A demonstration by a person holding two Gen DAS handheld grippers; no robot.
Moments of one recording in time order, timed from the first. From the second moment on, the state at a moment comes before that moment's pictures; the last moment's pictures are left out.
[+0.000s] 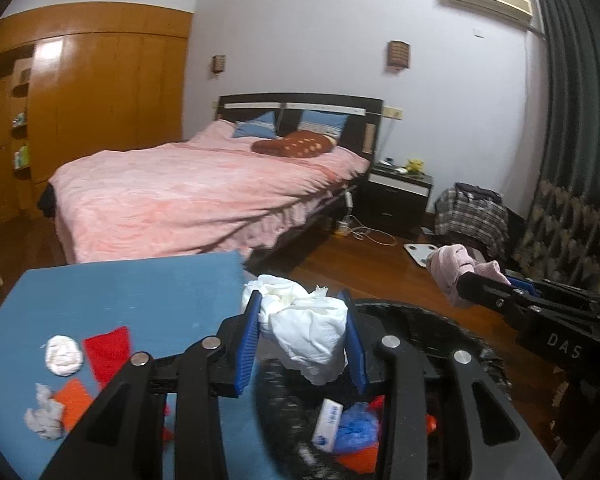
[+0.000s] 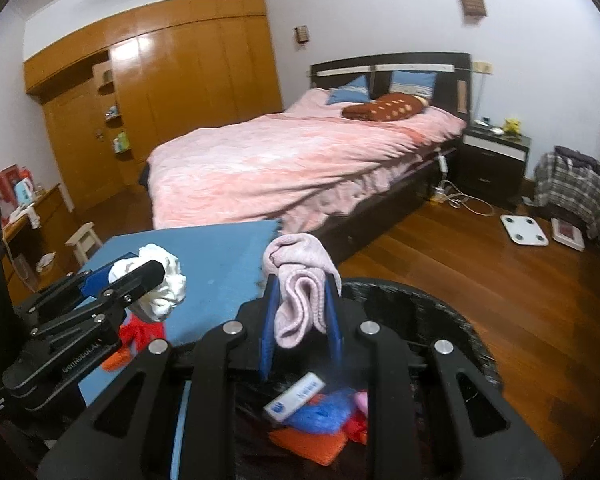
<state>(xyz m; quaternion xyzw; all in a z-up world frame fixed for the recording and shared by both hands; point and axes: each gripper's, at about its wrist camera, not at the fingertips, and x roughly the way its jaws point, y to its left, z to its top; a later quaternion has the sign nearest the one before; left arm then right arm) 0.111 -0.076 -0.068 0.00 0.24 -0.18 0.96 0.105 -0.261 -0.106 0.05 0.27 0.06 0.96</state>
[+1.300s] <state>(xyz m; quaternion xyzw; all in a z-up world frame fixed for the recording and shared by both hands) 0.110 -0.042 -0.086 -0.01 0.25 -0.14 0.96 0.104 -0.266 -0.124 0.06 0.27 0.02 0.96</state>
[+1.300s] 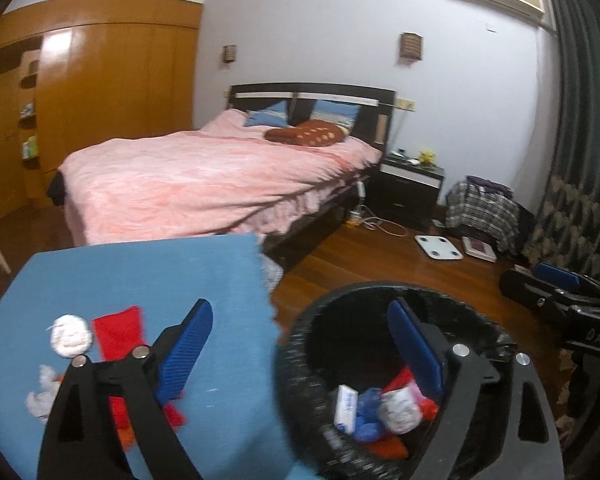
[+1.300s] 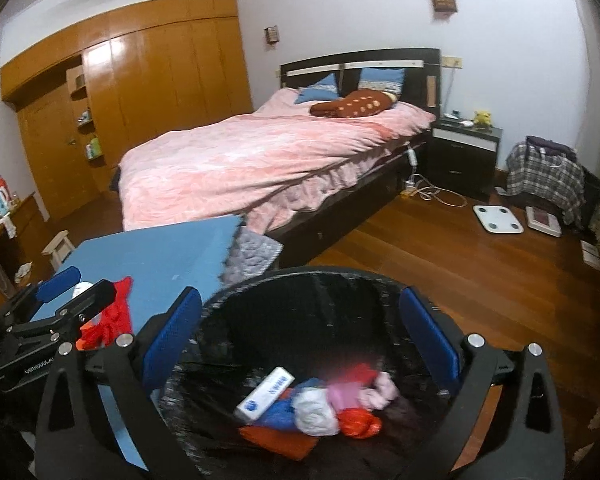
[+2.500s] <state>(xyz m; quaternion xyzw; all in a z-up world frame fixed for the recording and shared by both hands) 0.101 0.182 -0.164 -0.04 0.33 0.08 0.94 0.174 -0.040 -0.170 0.00 0.32 0.18 0.93</state>
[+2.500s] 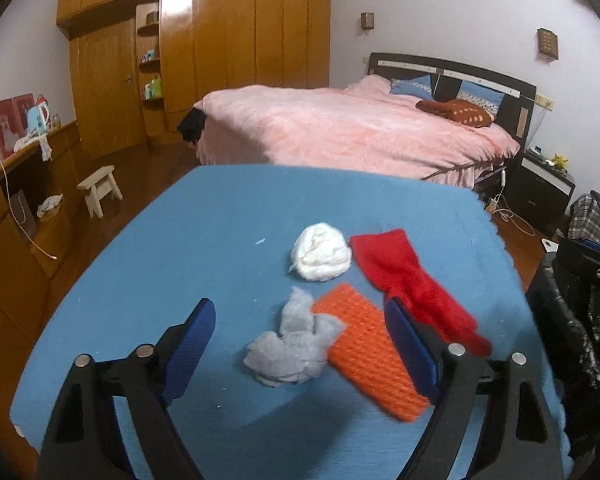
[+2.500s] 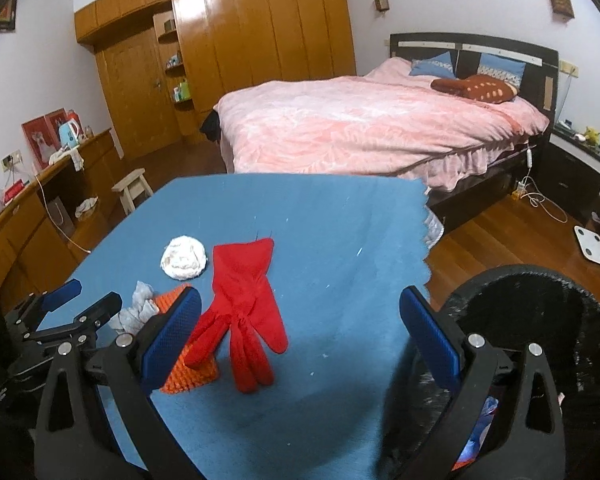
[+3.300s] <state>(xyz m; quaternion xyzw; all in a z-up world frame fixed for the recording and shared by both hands) 0.119 0.204 -0.206 -0.09 0.39 0.06 0.92 0.202 0.002 -0.201 -0.03 0.35 0.20 0.92</state>
